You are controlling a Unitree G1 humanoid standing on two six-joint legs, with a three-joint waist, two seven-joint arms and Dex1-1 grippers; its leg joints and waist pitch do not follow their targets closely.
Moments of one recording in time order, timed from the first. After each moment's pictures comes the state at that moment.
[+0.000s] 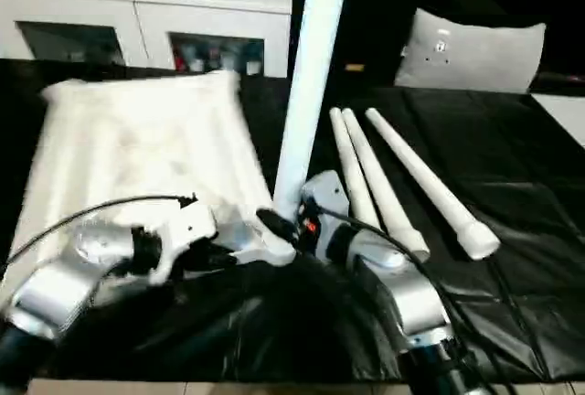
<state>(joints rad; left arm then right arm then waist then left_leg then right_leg) -0.30 0.49 -0.36 -0.09 0.00 0.61 -0.91 -0.28 -0.22 0.20 0.09 0.26 0.35 0.60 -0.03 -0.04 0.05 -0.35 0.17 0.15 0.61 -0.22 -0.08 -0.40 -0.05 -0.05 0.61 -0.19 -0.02</state>
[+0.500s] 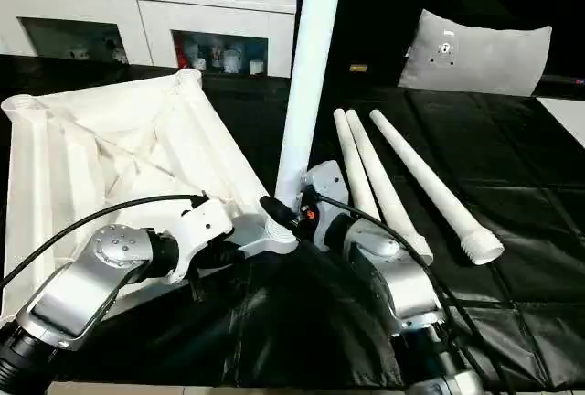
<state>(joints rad) -0.33 0.45 -0.39 -0.13 0.04 0.69 -0.82 -0.32 -0.19 0.18 0.18 0.23 0.30 0.59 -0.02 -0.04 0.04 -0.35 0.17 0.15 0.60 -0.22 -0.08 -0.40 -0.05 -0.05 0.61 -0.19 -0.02</state>
